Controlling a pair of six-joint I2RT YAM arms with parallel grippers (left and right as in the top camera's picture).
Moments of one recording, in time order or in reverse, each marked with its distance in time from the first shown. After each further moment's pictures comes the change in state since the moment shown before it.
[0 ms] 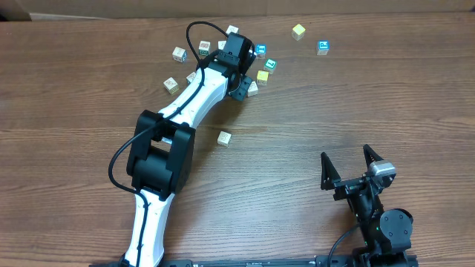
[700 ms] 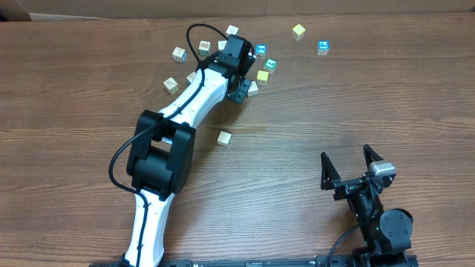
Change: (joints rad) left arm 0.000 0.000 -0.012 -0.007 0.000 0.000; right arm 0.000 0.000 0.000 0.000 0.000 0.000
